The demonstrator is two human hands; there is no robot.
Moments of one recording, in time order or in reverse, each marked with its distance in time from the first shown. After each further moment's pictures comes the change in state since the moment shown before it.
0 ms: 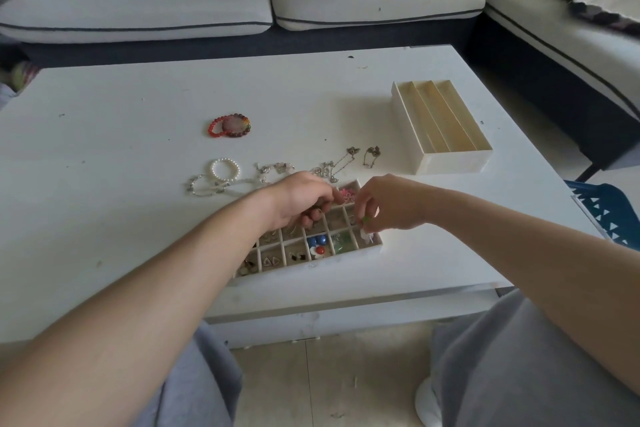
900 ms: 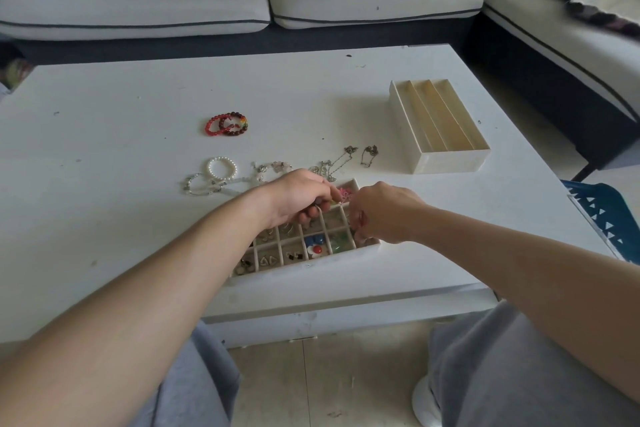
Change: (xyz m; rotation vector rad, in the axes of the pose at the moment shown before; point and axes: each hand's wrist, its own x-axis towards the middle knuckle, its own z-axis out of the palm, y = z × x) left_hand 0.001 0.001 0.000 0.063 0.007 0.020; right_hand 0.006 -0.008 0.023 -0.174 0.098 0.134
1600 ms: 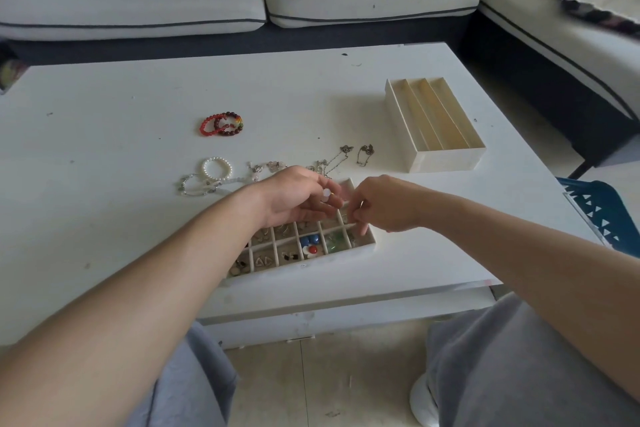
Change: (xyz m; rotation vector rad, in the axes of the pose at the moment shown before) left_hand -0.001 0.003 -0.001 -0.198 -0.070 -0.006; right_hand -0.010 0.006 -0.023 0.264 -0.110 -0.061
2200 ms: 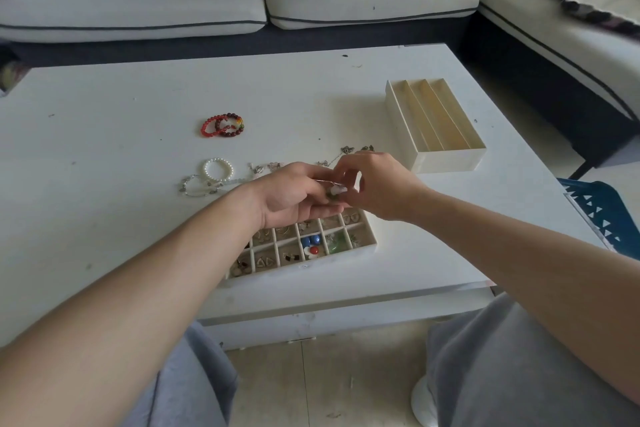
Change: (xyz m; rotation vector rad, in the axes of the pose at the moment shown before) left_hand -0.009 0.004 0.001 -0.314 -0.160 0.033; right_hand 0.014 -0.001 0.001 0.102 0.431 -0.121
